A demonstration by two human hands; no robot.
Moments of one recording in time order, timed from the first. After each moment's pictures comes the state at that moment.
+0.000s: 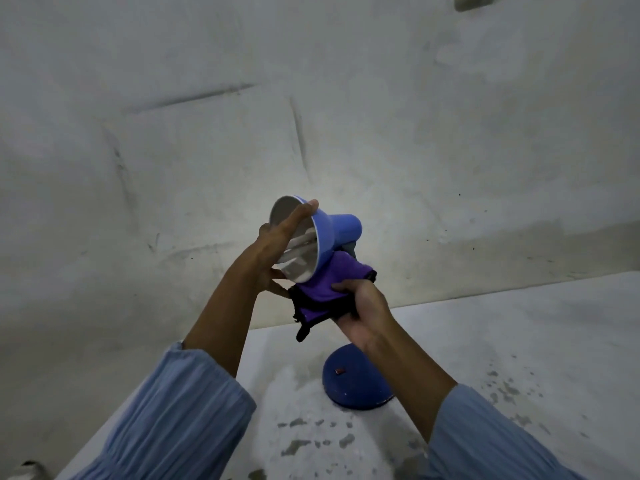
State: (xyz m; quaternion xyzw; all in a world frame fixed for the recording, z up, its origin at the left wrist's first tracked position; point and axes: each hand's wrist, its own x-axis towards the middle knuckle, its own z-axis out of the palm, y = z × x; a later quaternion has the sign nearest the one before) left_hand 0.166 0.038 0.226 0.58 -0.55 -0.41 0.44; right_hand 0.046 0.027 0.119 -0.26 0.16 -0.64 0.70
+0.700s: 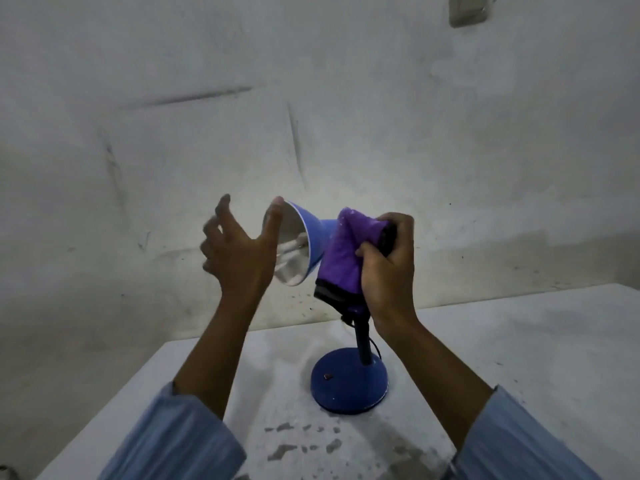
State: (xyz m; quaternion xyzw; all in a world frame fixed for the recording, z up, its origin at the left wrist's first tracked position) left_hand 0.170 0.056 0.207 0.55 -0.55 0.03 0.63; right_hand 0.018 0.070 0.164 -0.50 0.27 -0.79 0.23
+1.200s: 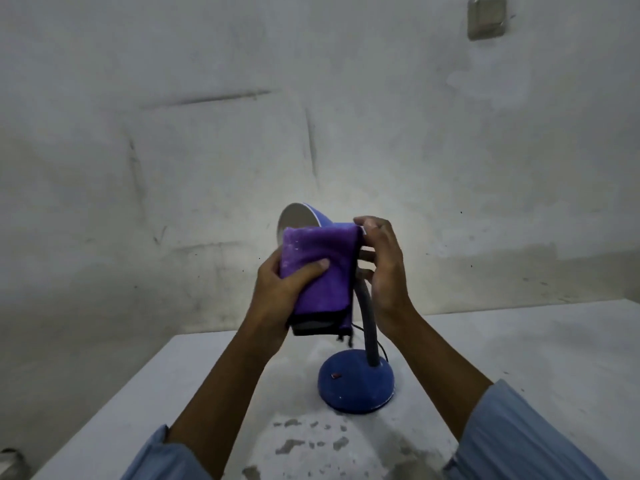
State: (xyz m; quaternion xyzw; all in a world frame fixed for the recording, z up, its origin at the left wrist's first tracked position) left_hand 0.168 0.088 0.169 0.34 -0.60 -0.36 0.63; right_hand 0.035 0.071 0.170 -0.55 0.21 -0.73 0.36
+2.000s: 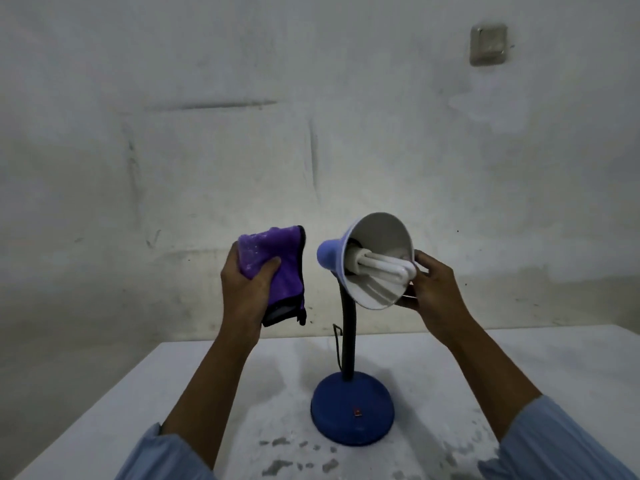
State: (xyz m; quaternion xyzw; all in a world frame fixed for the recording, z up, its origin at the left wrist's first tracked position) left_hand 0.196 0.048 0.172 0.36 -0.51 -0.23 0.74; right_hand -0.047 0.043 0.158 -0.57 0.31 -0.67 0.36
